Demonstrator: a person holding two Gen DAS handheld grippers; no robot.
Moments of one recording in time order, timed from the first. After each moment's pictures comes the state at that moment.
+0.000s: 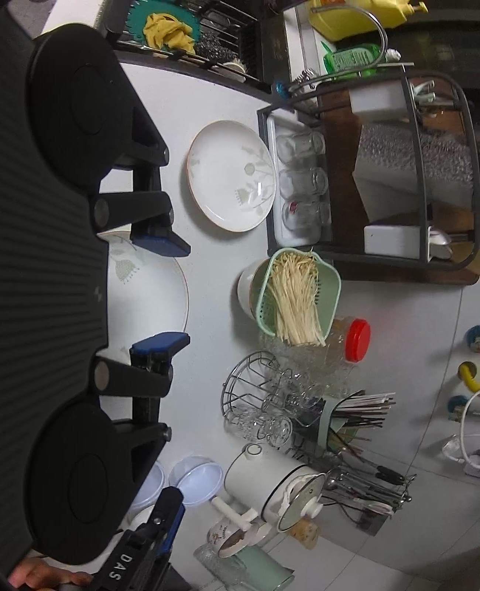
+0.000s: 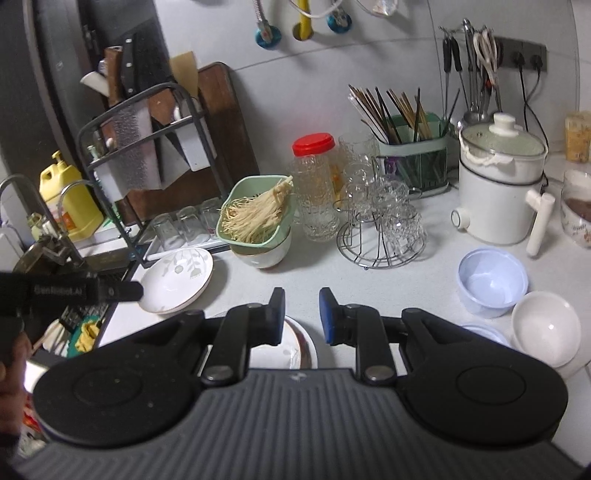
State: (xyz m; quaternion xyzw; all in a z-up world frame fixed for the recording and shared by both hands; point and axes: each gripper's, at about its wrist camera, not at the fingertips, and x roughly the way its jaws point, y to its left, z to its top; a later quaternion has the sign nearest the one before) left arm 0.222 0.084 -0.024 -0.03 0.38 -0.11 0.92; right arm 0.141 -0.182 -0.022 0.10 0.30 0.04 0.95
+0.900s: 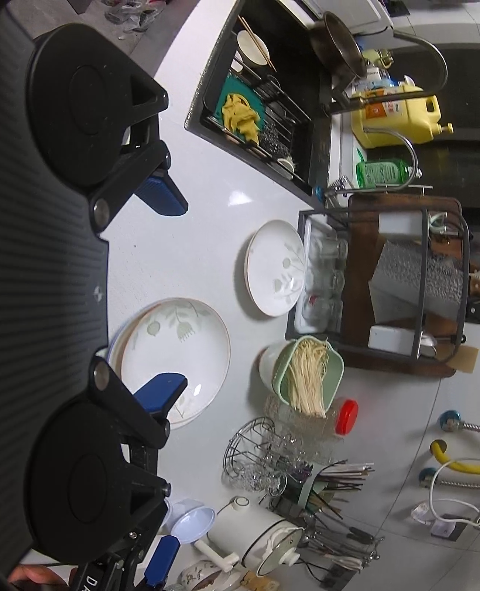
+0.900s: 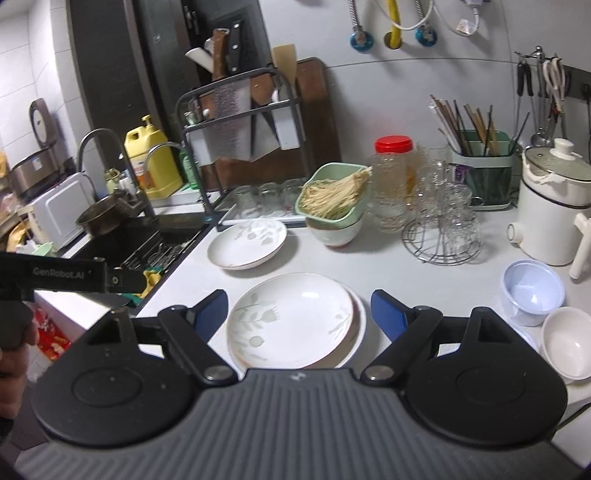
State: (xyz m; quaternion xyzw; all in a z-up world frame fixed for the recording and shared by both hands) left arm 0.090 0.104 -0.028 -0.07 0.36 0.04 0.93; right arm 0.083 -0.176 -0.027 0.05 0.28 0.18 0.94
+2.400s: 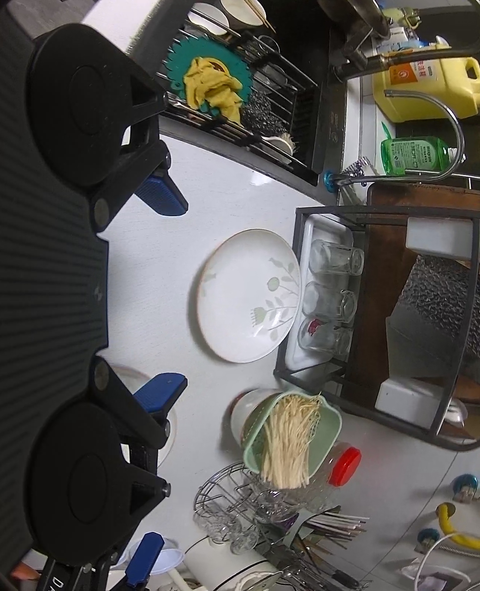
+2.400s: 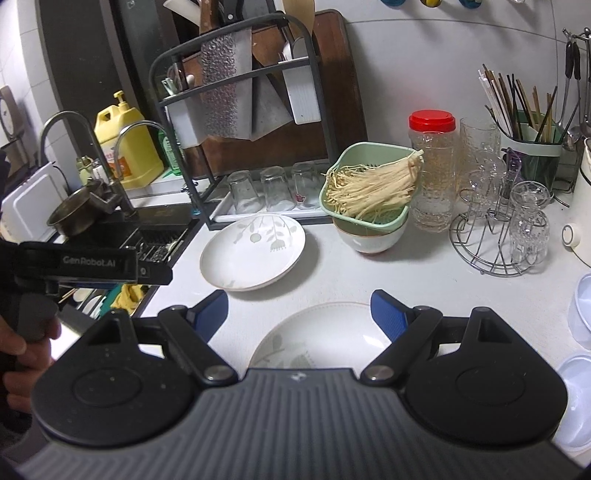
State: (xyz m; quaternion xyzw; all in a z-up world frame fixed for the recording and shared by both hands) left arm 0.275 0.211 -0.075 -0.10 0.42 -0.01 0.90; right arm 0.203 -0.069 -0.053 0.06 0.33 0.15 0.93
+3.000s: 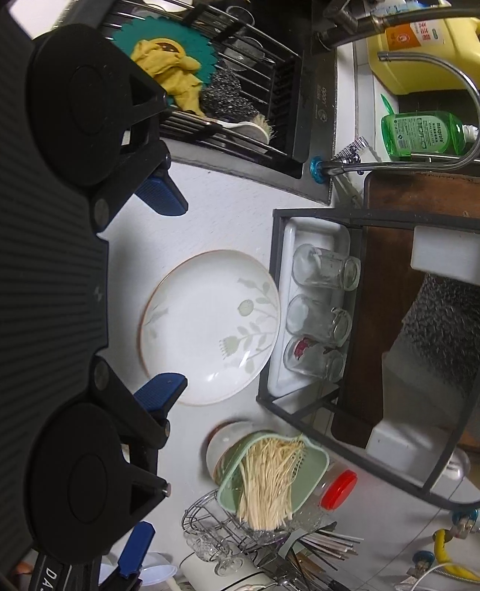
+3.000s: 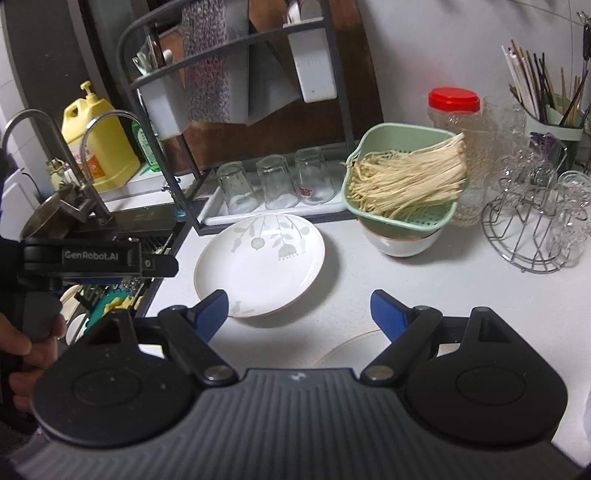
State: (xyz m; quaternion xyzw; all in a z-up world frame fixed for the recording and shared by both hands) left arm 0.366 0.275 -0.104 -0.09 0.43 -0.06 0.90; right arm 0.268 -0.002 -0.078 0.07 0.36 0.11 0.92
